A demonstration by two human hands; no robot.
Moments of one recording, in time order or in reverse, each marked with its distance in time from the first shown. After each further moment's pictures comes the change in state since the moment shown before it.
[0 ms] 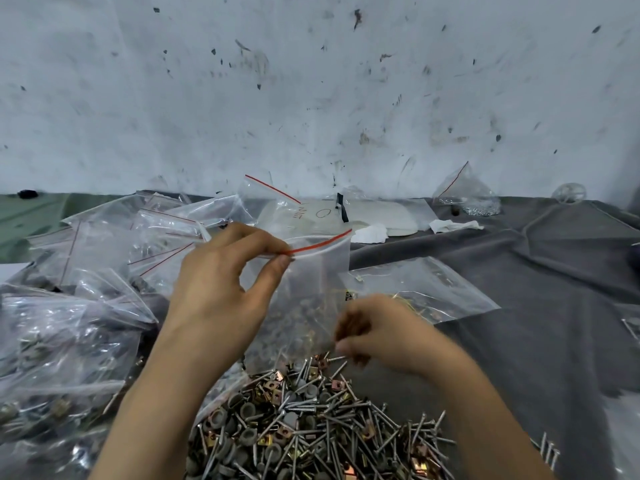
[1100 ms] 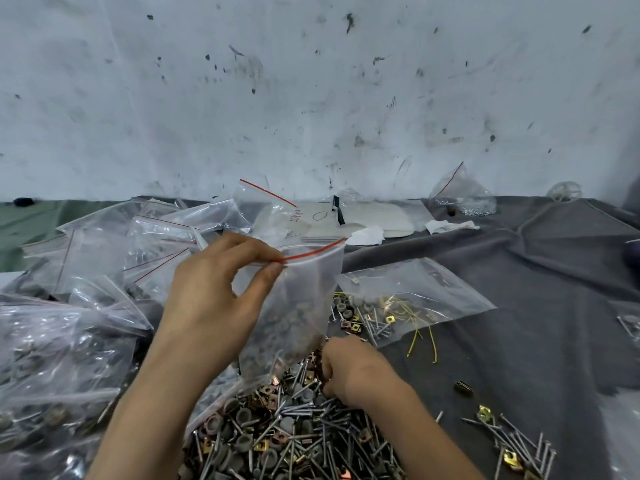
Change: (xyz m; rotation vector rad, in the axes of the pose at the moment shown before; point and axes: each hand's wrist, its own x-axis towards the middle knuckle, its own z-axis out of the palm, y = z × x) left_hand 0.001 -0.006 0.004 -0.005 -0.006 -0.011; right_hand 0.038 0.028 0.055 -0.612 -0.035 0.181
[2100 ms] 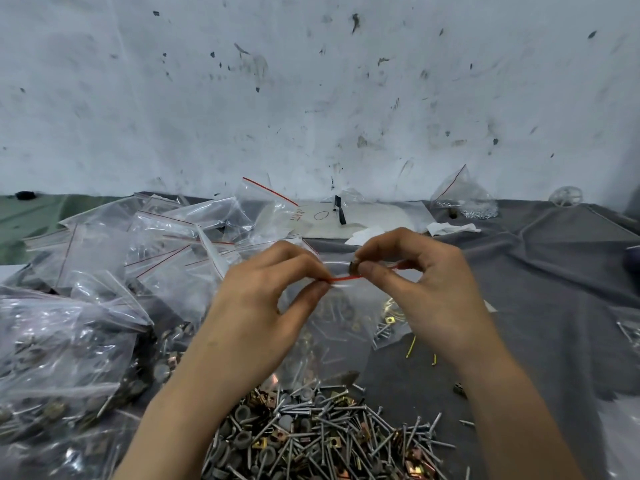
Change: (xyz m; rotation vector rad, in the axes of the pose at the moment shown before) left_hand -0.007 0.024 0.012 -0.080 -0.106 0.185; right_hand -0.075 0.012 -0.095 0.753 0.783 -0.400
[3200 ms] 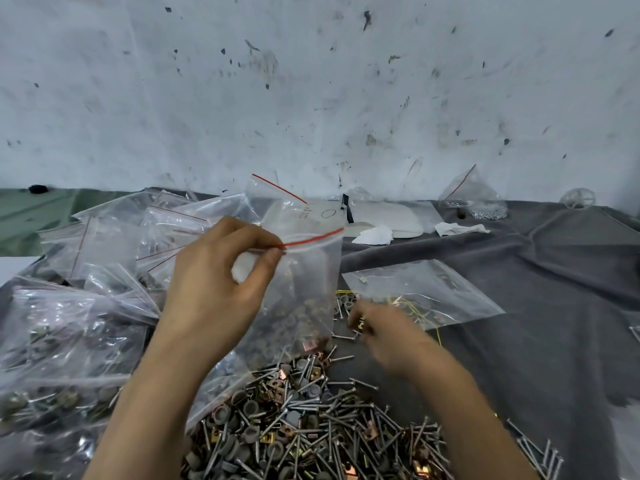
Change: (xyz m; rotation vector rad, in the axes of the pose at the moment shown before) left_hand 0.000 -0.026 -0.020 0.048 0.197 -0.195; right_hand -0.005 0.066 0.042 -0.568 -0.564 0.295
